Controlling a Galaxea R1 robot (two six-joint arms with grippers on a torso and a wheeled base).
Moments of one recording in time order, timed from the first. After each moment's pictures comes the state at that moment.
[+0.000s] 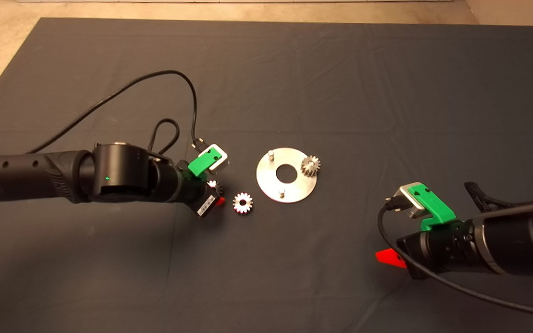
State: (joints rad) left arm -0.18 2.33 -0.86 0.82 1.12 -0.76; right arm 0.25 2.25 -0.36 -0.59 -1.53 1.63
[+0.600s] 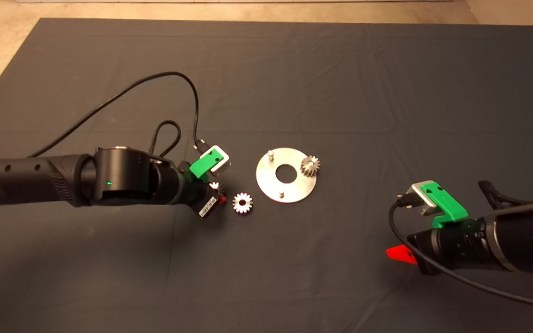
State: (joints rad) left arm -0.16 2.33 -0.86 0.86 1.10 -0.76; right arm 0.25 2.20 -0.36 -0.59 -1.53 1.61
